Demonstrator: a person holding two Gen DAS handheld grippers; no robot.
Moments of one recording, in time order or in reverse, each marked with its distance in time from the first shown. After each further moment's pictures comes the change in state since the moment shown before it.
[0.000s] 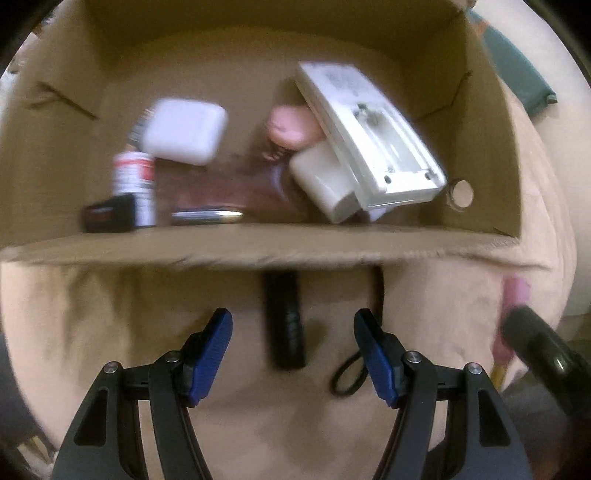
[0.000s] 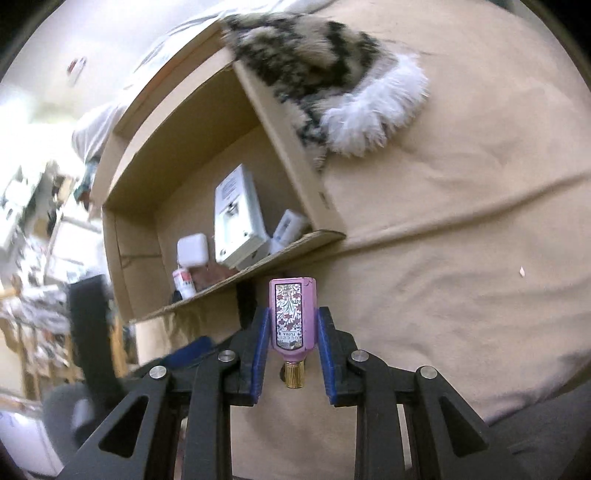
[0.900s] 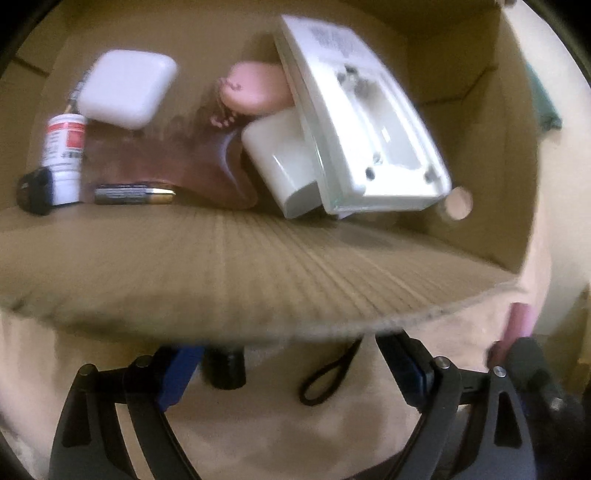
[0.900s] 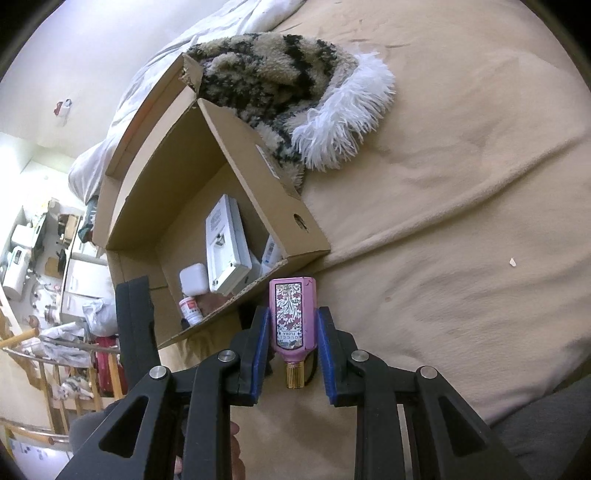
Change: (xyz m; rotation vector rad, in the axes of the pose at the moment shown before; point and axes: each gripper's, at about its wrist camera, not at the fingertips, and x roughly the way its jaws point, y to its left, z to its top) left arm 0.025 0.004 0.021 -0.088 0.109 -0.118; right arm 0.002 -0.012 0.007 0.107 -0.039 0.032
